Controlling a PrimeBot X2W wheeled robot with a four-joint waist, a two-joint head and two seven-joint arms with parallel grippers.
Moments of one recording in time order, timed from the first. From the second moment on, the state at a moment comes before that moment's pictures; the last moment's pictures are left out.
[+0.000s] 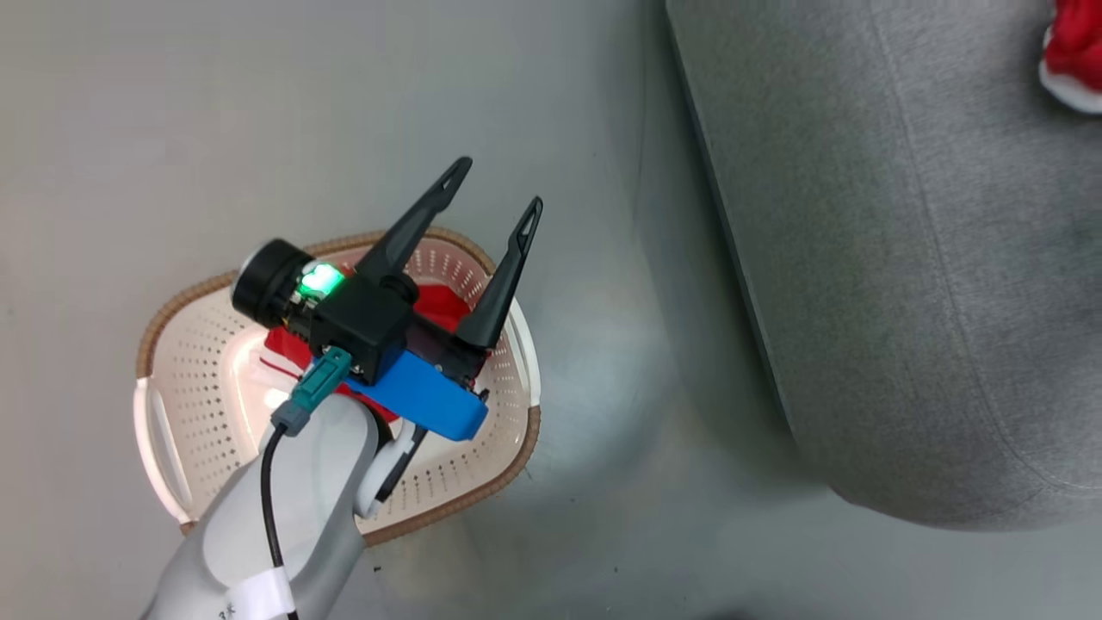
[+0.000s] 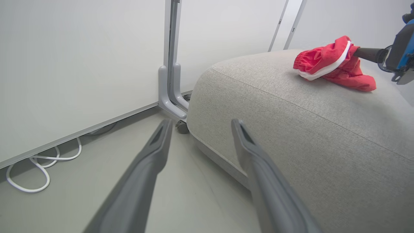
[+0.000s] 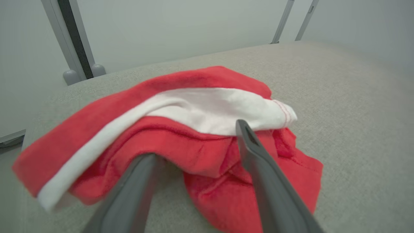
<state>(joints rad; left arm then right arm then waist) -0.58 0.25 -0.58 0.25 -0.31 -0.12 -0.26 -0.90 -0.32 -0.49 0.89 0.07 0.13 -0.26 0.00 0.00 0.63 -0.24</state>
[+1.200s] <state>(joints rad) -0.13 0.09 -0.26 0.36 -0.34 -0.13 -0.26 -0.07 -0.14 -0.13 0.24 0.17 0.13 -0.13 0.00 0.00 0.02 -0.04</state>
